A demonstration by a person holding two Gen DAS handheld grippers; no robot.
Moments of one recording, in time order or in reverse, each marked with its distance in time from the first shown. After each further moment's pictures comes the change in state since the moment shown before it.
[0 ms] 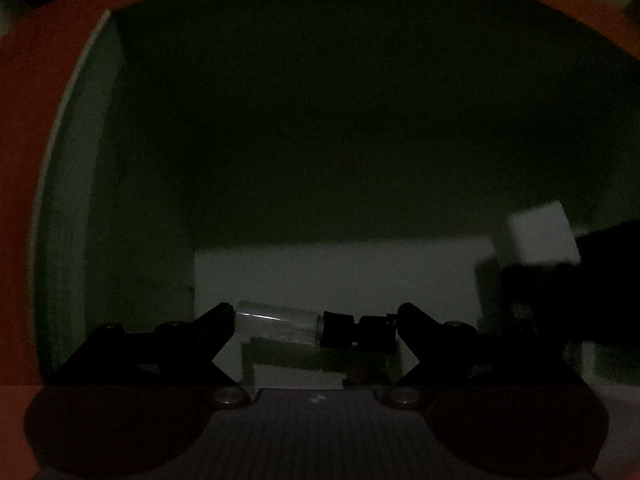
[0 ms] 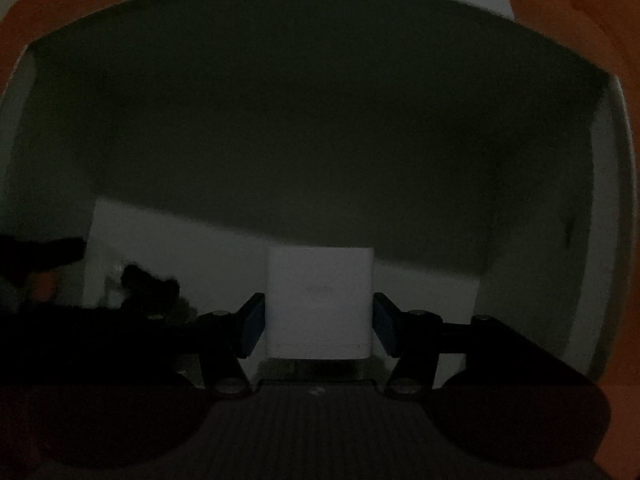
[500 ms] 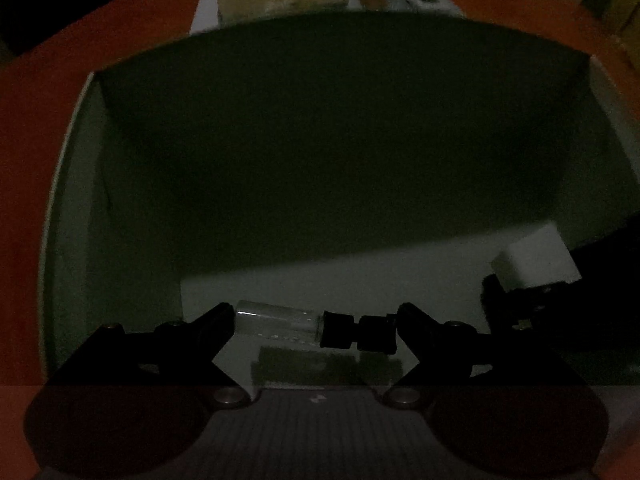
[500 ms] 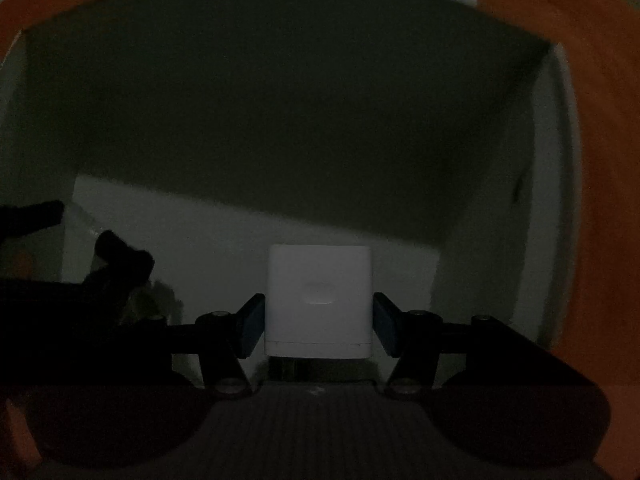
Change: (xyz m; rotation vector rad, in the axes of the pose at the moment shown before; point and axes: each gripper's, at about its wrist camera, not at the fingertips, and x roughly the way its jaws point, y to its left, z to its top) left arm -0.021 -0.015 -0.011 0.112 -0.125 -0.013; right arm -0.004 -0.008 -0.021 0.010 0.018 -0.039
